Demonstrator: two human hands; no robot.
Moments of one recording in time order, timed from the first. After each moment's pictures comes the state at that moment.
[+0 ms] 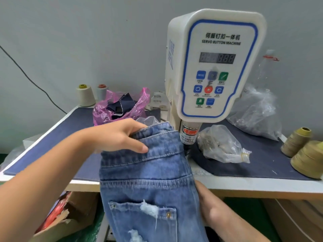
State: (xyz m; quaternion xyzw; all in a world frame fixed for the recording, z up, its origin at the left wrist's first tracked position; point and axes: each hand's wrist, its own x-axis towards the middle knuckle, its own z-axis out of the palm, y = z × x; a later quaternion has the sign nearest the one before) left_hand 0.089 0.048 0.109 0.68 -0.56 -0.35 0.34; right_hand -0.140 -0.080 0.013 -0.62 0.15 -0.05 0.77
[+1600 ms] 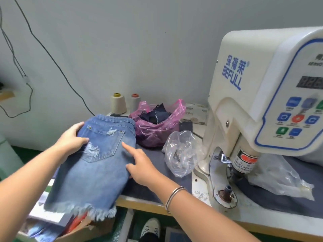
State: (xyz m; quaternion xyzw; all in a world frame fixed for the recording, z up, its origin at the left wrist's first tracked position) left_hand 0.297 0.187 0.013 0.90 -0.09 -0.01 0.43; right_hand 0.124 0.011 -0.013 -0.85 0.06 -0.04 0.53
